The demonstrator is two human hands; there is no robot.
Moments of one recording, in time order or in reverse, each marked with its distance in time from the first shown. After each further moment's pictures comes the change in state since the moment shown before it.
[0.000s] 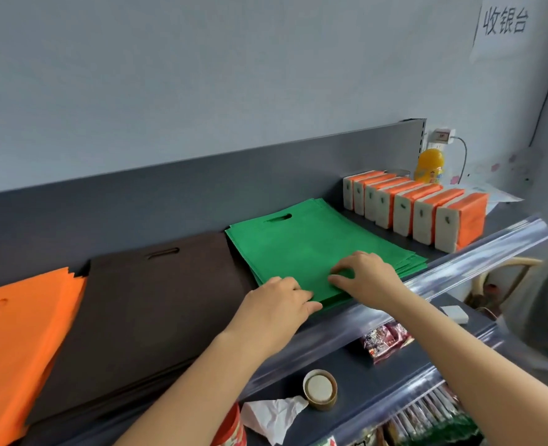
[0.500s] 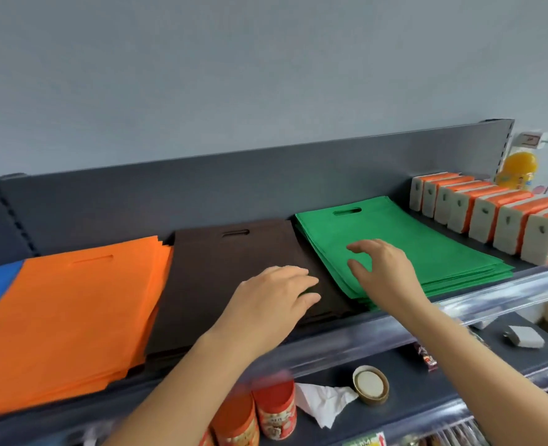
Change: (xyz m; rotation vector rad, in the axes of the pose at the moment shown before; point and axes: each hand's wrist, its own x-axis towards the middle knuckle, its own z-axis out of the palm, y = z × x) left_hand -0.091 -0.055 -0.033 -0.122 0.184 -0.163; right_hand -0.020 -0.094 0.019 0.201 0.256 -0.156
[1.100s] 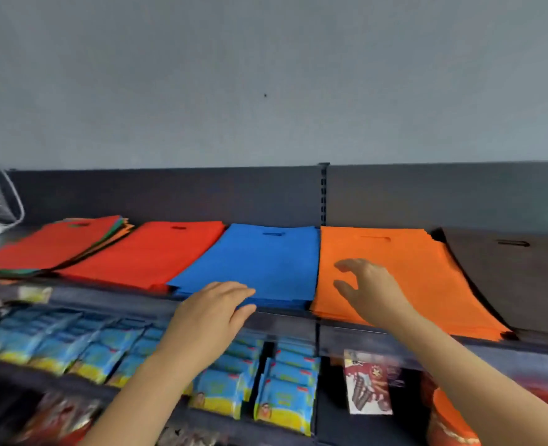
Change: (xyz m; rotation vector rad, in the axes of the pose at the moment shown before) left_hand -0.414 -0.298 -0.161 0.278 0.145 -0.589; right_hand -0.132 -0.427 0.184 0.129 -0.353 -0.452
